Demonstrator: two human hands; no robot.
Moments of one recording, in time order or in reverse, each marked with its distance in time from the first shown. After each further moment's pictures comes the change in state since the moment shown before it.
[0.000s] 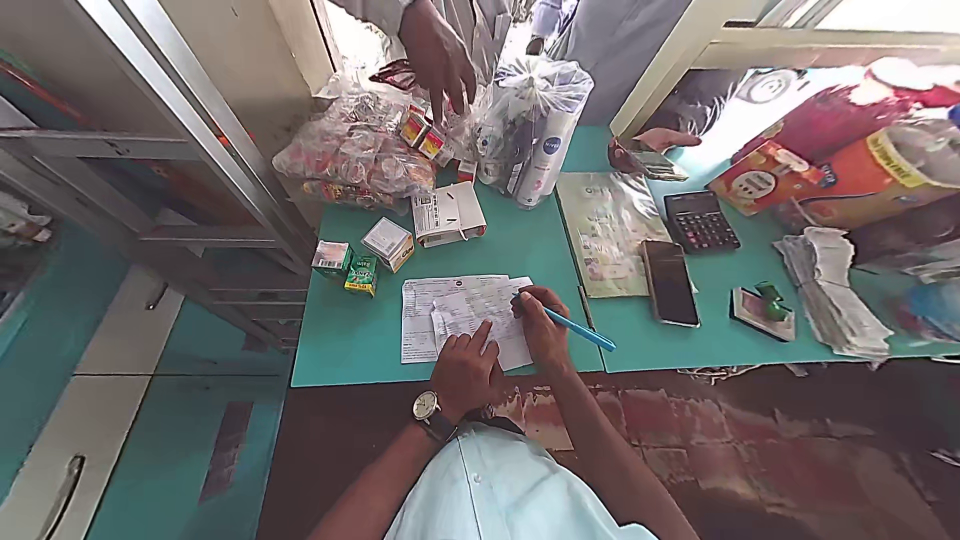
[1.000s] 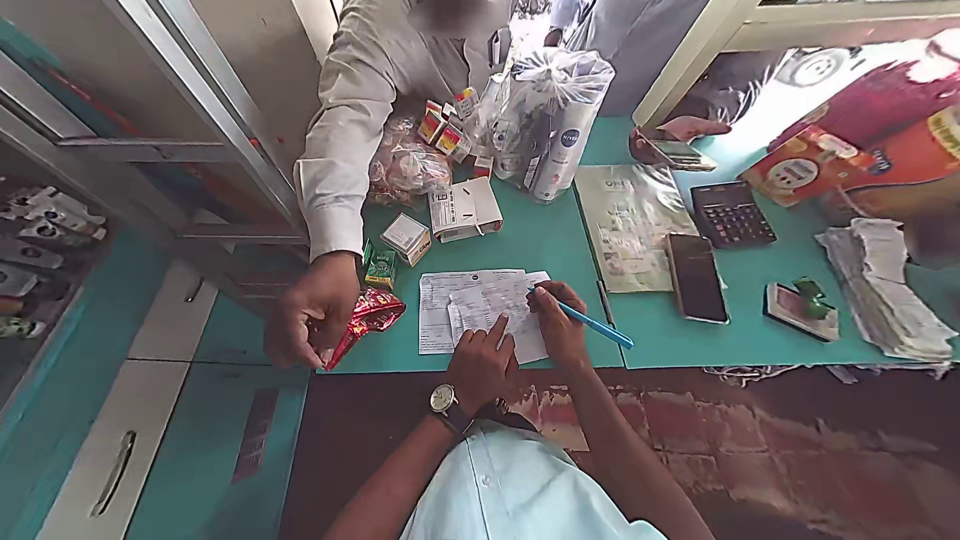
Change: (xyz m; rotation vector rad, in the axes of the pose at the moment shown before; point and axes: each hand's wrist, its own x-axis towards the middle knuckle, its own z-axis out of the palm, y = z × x) left_hand -0.001 0.002 -0.002 0.047 0.014 -0.002; right_hand -0.002 0.002 0.000 -0.003 -0.026 -0.030
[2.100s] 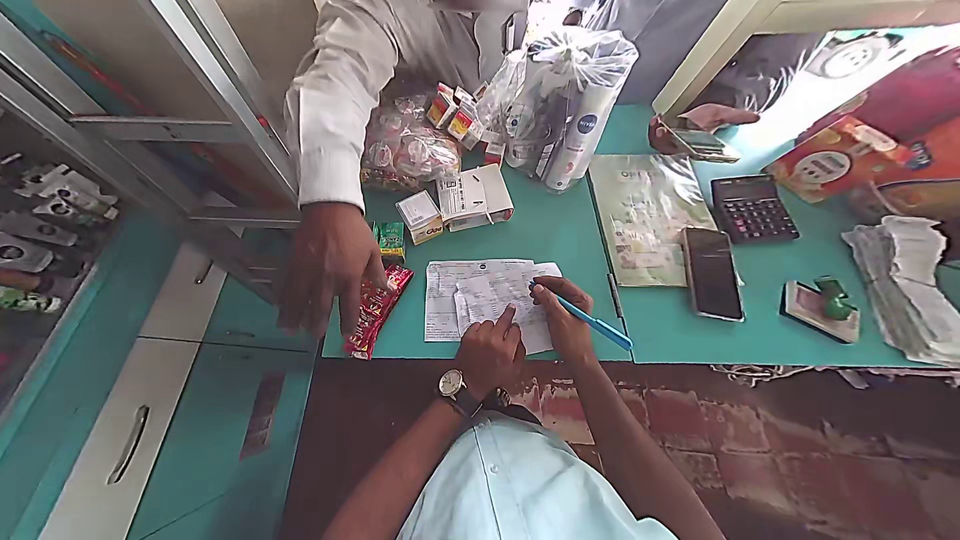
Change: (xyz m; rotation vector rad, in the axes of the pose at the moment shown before) left_hand 0.002 0.004 0.008 -0.006 0.097 -0.021; right_hand -0.006 -0.006 0.001 -0.166 -0.080 -0.024
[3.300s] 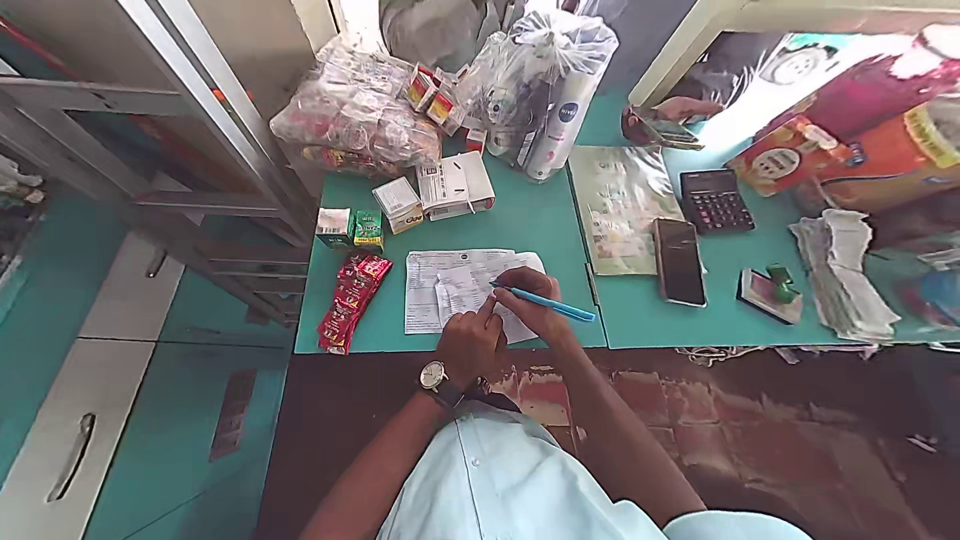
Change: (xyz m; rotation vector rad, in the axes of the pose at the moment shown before) left_hand 0.003 0.001 -0.007 -0.040 -0.086 -0.024; right_hand 0.006 -0.011 0.004 -0.225 -0.233 0.010
